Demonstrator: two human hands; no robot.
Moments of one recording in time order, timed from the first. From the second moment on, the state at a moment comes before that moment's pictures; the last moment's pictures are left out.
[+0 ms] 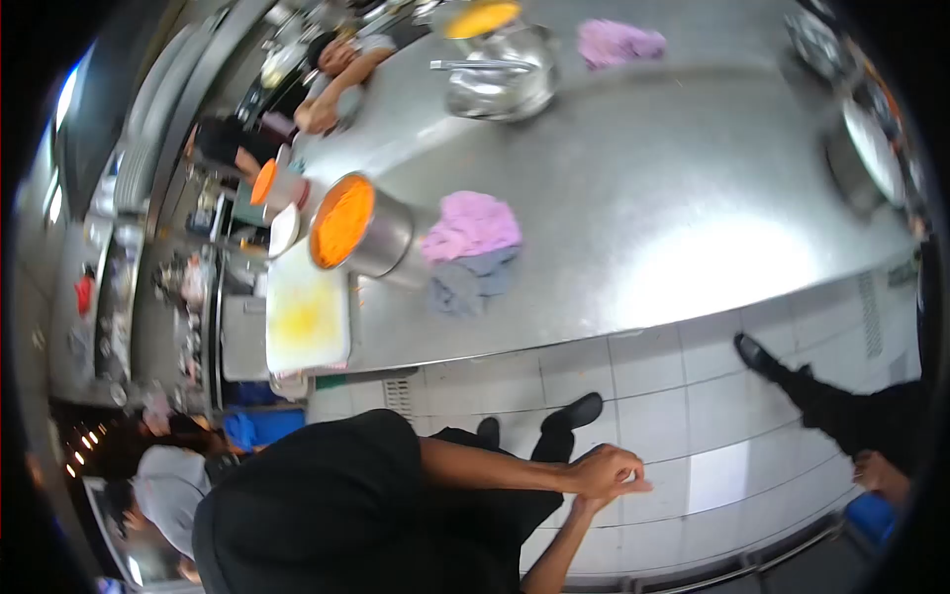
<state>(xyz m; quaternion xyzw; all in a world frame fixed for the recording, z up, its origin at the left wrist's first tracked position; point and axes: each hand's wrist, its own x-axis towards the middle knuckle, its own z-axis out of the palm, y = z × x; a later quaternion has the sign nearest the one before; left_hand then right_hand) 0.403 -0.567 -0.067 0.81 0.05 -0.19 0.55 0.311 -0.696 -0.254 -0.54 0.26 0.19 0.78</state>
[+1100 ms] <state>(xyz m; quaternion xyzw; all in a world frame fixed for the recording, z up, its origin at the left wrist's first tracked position) 0.240 -0.114 0.044 0.39 0.58 0.40 0.59 0.613 -0.309 -0.033 -0.94 -0.32 0.01 0.14</state>
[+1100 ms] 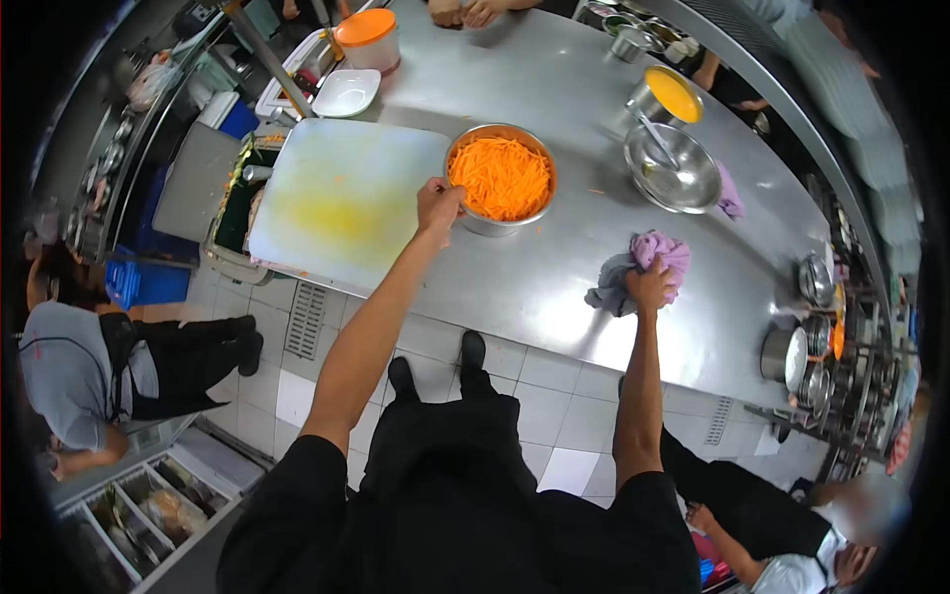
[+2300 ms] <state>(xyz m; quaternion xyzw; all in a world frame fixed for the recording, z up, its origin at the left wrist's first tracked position) -0.085 -0.819 -0.084 -0.36 0.74 0.55 0.16 0.552 -0.176 0.078 -0.58 -0.72 0.32 0.22</state>
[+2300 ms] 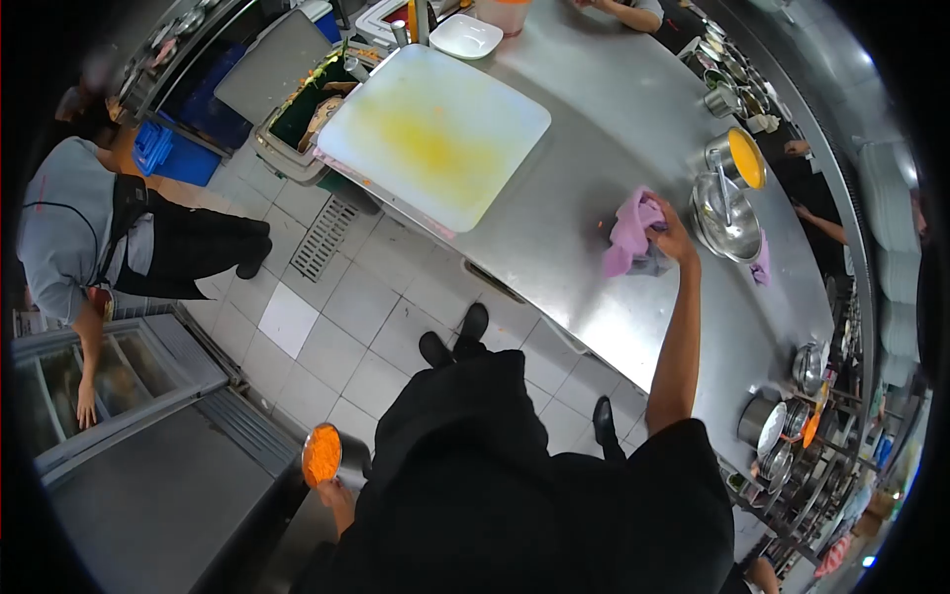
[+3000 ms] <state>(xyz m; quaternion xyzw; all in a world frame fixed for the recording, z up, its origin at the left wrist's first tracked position) -0.062 -0.882 -0.065 -0.42 0.71 0.53 0.15 0.375 -0.050 0.045 -0.64 -0.74 0.12 0.18</state>
